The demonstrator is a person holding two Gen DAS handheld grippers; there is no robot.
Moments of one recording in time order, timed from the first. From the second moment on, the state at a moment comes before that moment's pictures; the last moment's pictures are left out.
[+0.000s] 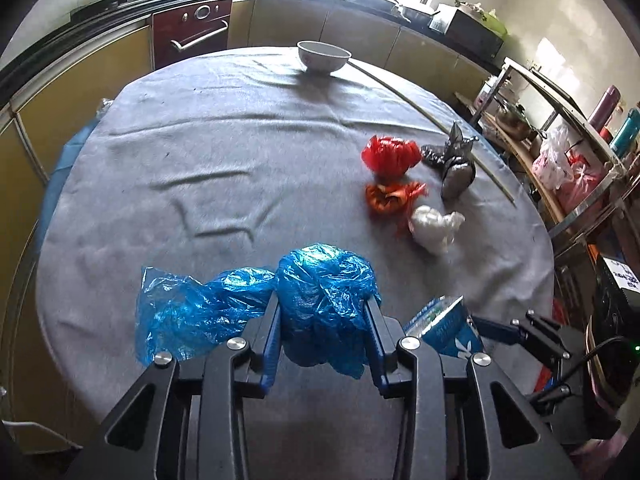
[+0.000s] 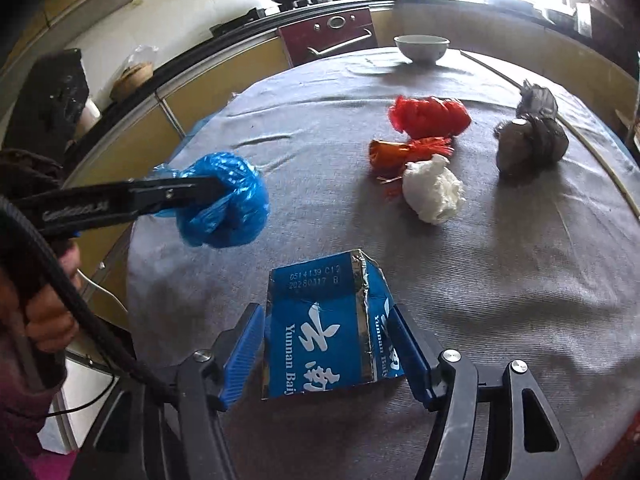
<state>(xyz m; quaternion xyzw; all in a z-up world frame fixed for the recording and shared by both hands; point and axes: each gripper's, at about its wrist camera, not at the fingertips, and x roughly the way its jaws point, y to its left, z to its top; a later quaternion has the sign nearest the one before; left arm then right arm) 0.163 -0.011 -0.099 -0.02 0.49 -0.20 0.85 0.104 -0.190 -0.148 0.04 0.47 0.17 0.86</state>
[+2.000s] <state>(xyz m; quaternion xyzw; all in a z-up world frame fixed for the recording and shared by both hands) 0.093 -0.069 -0.072 0.05 0.46 -0.23 0.86 0.028 -0.279 -0.150 0.14 0.44 0.11 0.88</state>
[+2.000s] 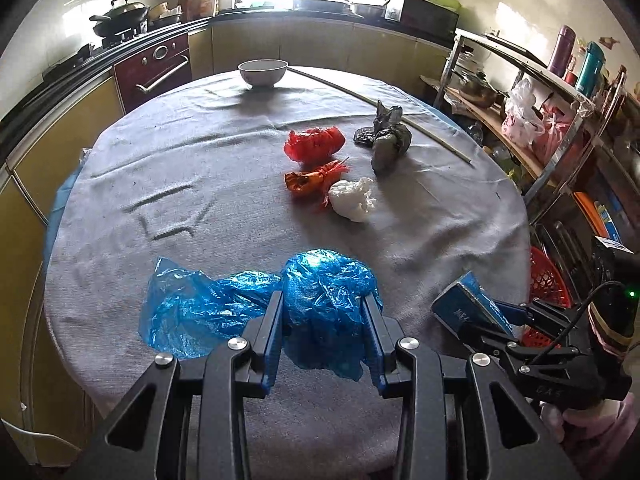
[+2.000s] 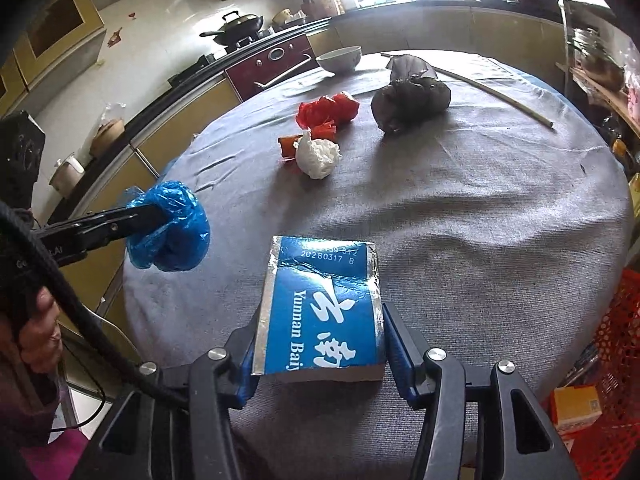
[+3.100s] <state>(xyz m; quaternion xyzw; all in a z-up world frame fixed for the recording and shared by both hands) 0.048 -0.210 -0.063 0.16 0.42 -0.36 0.82 -0.067 -0.452 -0.117 0.29 0.34 -0.06 0.89</state>
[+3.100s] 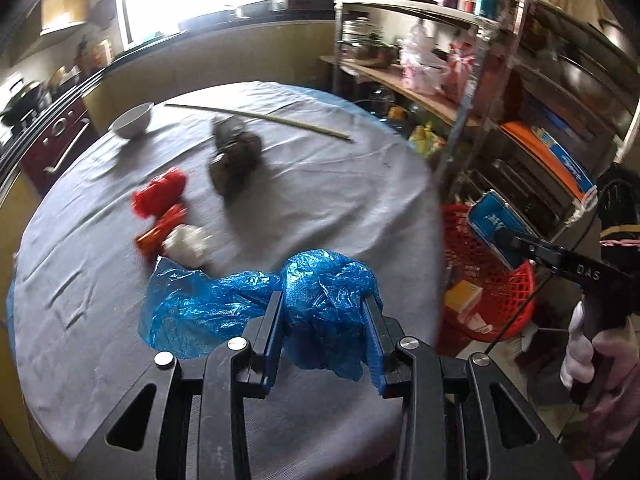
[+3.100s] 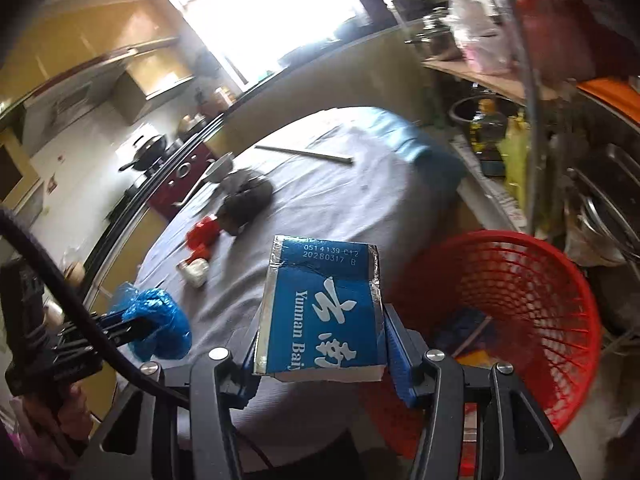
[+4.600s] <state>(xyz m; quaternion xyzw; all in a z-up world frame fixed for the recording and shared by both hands) 0.018 -0.328 -0.090 0.18 0.45 -0.47 0.74 -0.136 -0.544 -0.150 0.40 0.32 -0.17 0.84</state>
